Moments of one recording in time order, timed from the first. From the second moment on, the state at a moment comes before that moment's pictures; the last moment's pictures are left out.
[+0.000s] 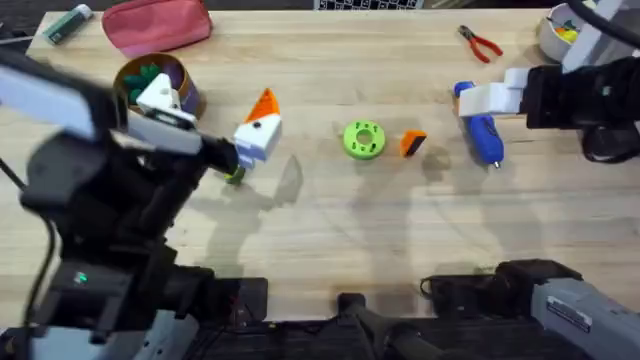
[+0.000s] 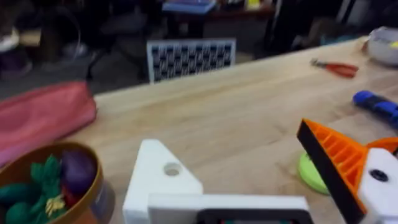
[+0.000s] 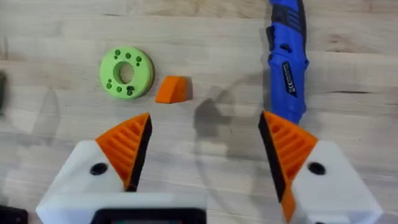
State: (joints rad) left arm -0.10 0.42 0.29 0.00 0.27 0.03; right arm 0.00 1.04 1.08 -1.06 -0.15 0.03
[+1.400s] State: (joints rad) left arm -0.04 0.01 0.01 0.08 0.80 0.03; right arm 0.00 1.04 1.08 -1.06 -0.15 0.03
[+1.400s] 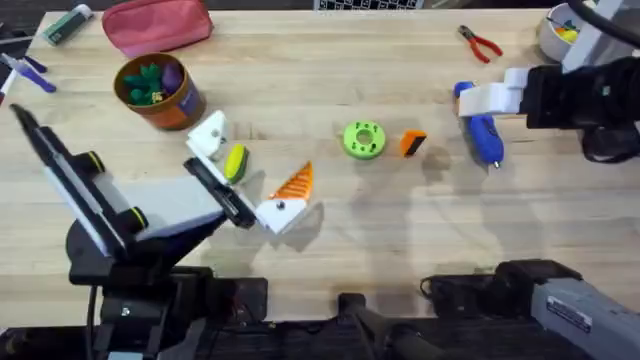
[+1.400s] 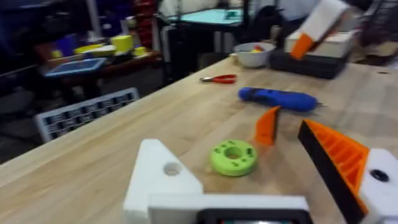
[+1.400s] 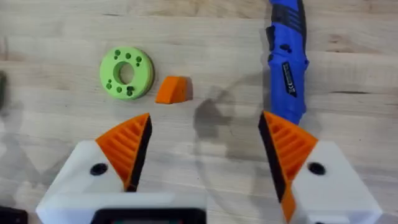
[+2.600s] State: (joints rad) left arm -0.06 0.01 0.01 -0.15 1.26 0.09; right arm 0.00 1.04 1.08 -1.06 -0.15 0.03
